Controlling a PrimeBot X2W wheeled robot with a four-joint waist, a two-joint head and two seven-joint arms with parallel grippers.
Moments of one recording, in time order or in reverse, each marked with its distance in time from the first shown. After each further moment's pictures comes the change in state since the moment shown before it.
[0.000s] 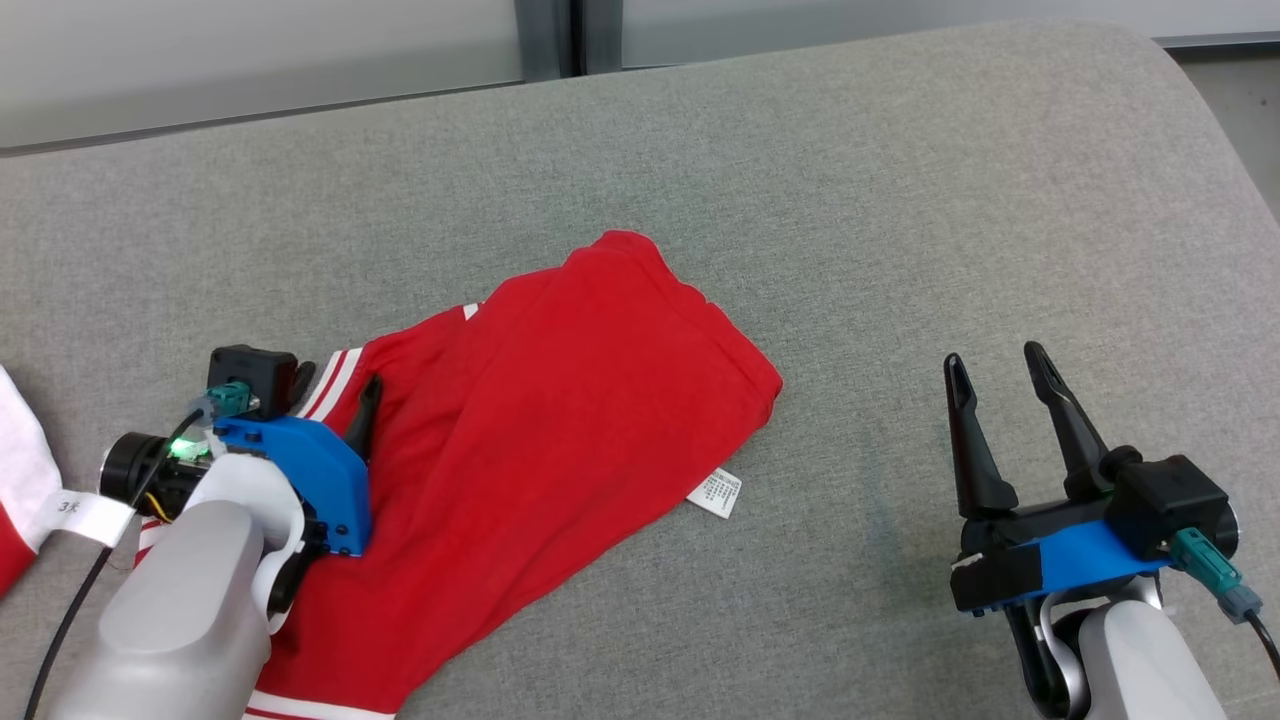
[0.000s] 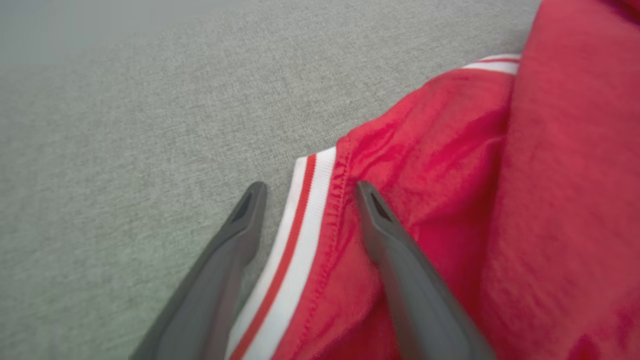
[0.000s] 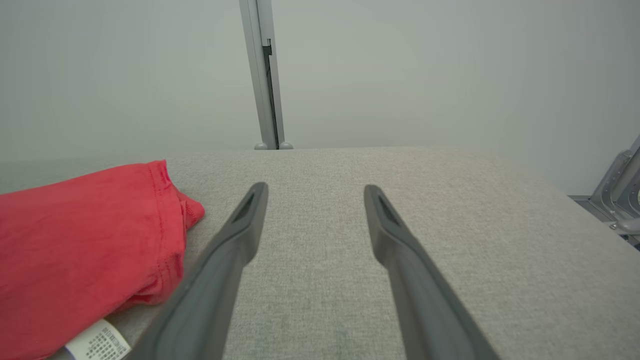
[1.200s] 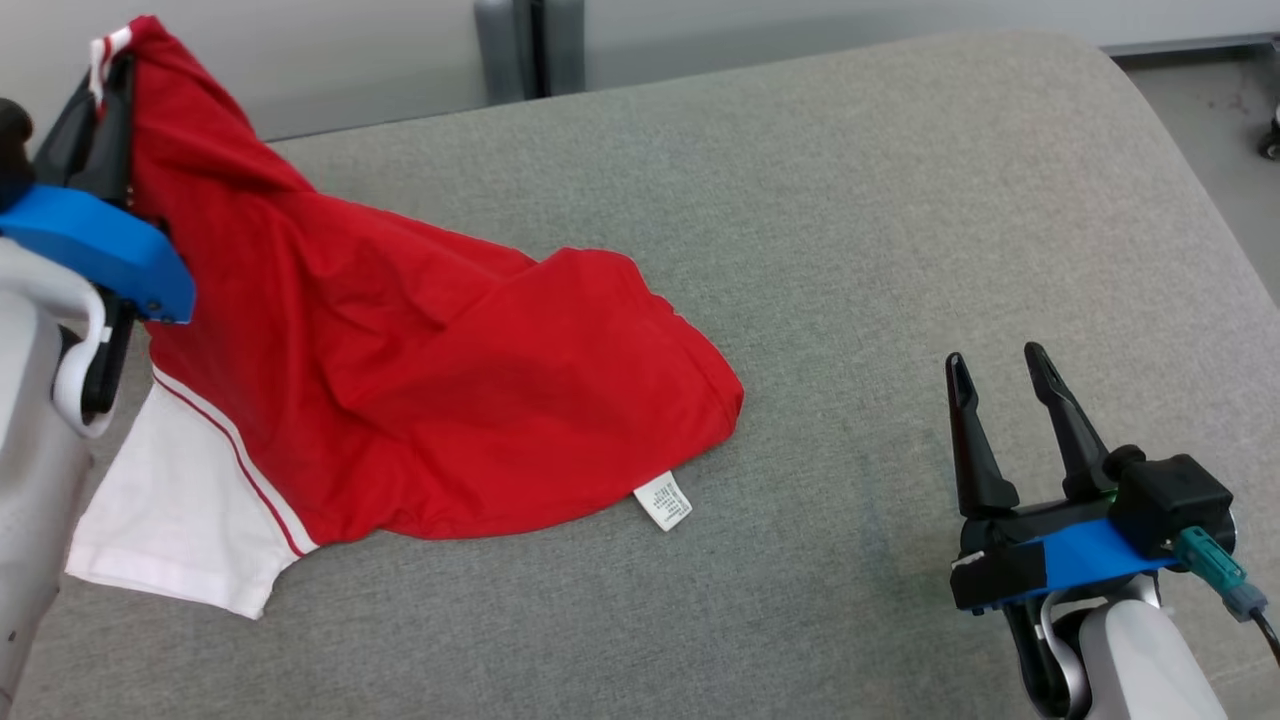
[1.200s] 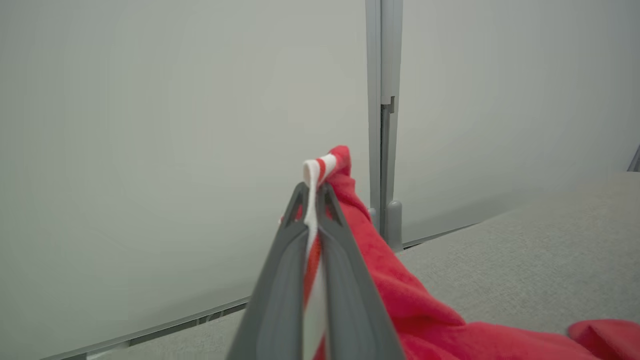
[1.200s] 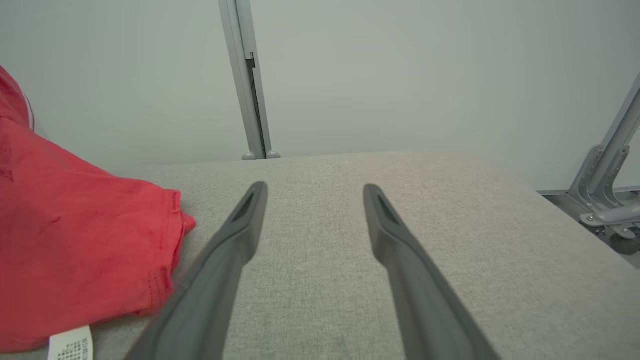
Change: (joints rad) left arm -0.289 0.160 0.028 -0.066 -0.049 0.036 -0.226; right arm 0.000 0.000 0.005 0.006 0.031 0.000 0.000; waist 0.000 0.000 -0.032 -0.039
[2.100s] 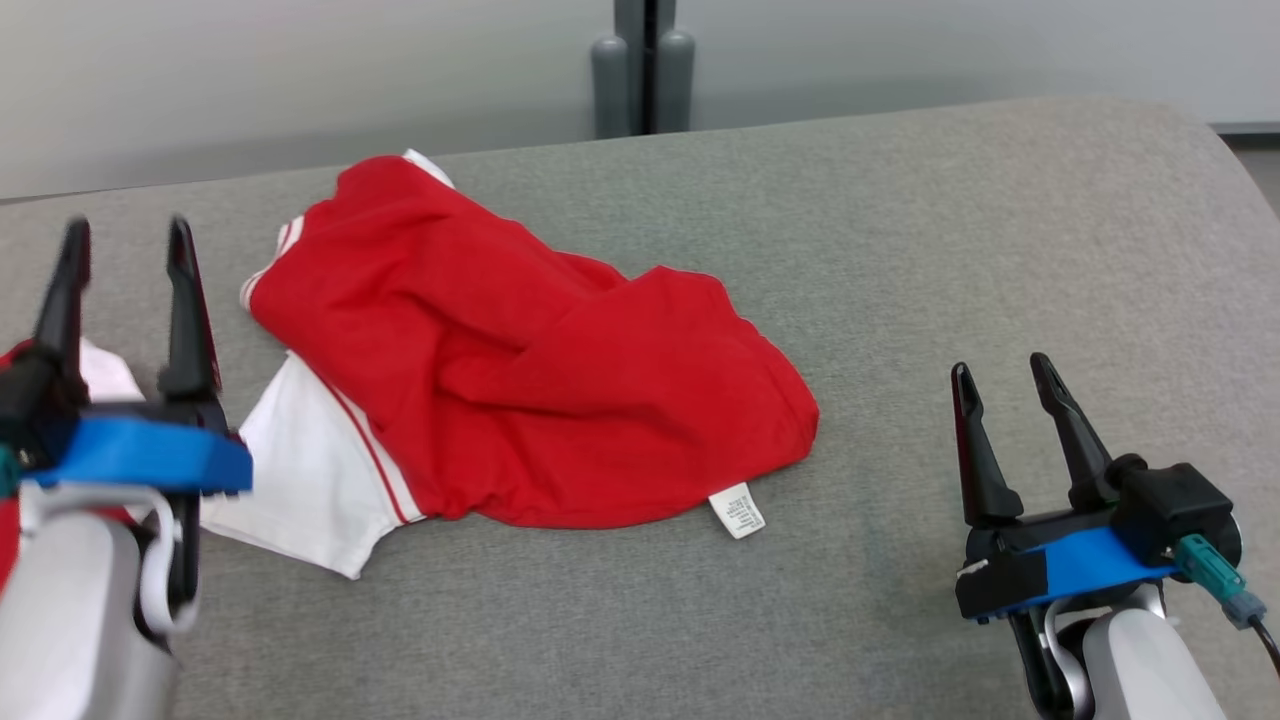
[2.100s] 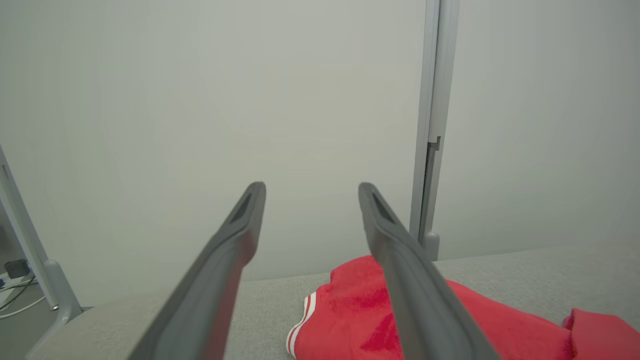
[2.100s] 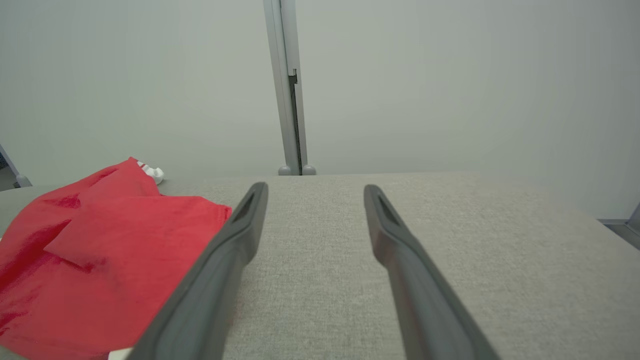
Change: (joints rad) left arm 0.488 -0.114 0.406 -0.463 0.210 0.097 -0.032; right arm 0.009 0.000 -0.014 0.006 -0.016 0.000 0.000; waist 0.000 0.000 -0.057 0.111
